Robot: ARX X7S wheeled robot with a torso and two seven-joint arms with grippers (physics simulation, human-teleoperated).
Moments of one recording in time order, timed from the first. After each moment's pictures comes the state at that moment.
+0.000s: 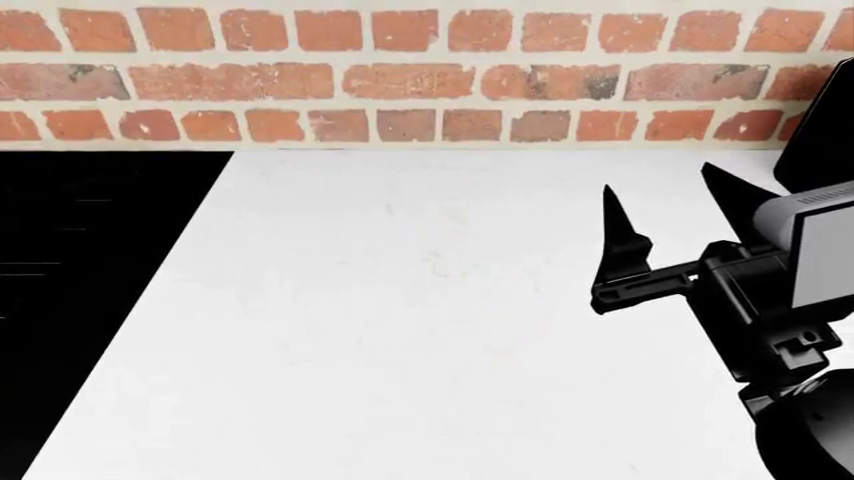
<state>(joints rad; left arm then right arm) -2.36 -0.03 0.02 -1.00 0.20 -1.27 0.58 0.43 0.74 -0.04 -0.69 0.84 0.70 0.33</state>
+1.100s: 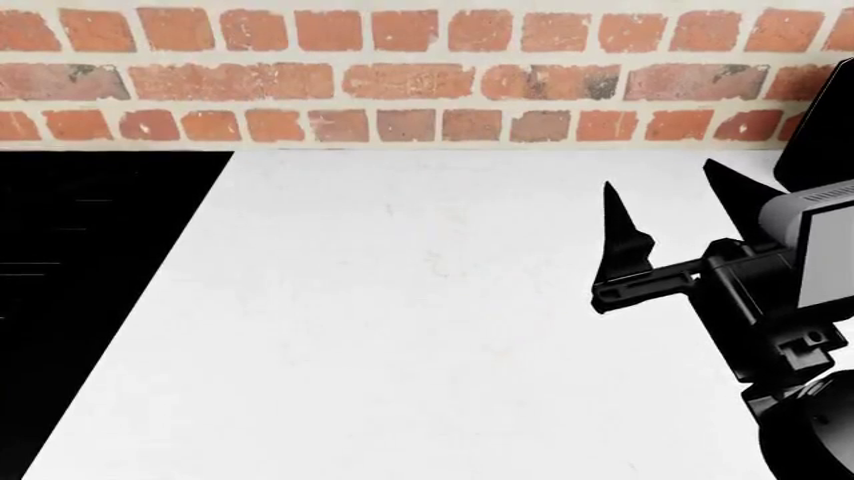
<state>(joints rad) -2.35 -0.02 0.07 -0.51 0.24 -1.43 0.98 0.44 0.75 -0.04 -0.71 0.87 0.70 0.35</state>
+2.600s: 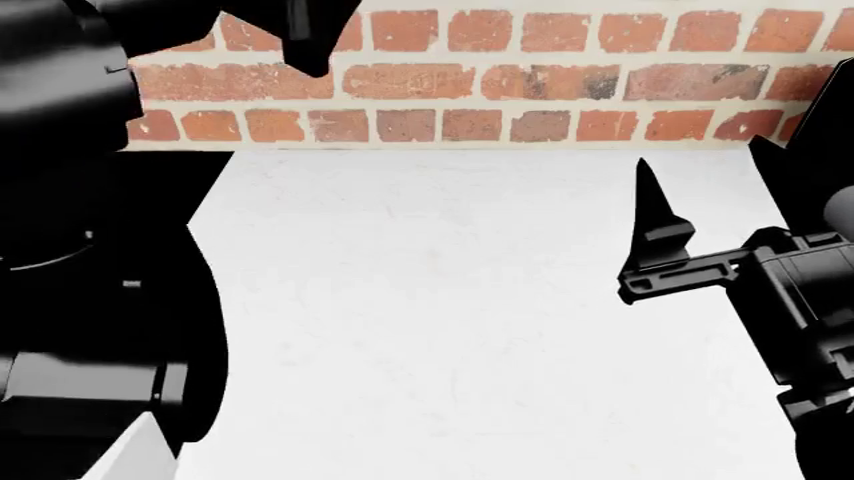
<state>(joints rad) -1.53 0.00 0.09 0.10 0.87 -1.57 1.53 0.42 0.79 0.05 -0.78 0.92 0.69 0.40</state>
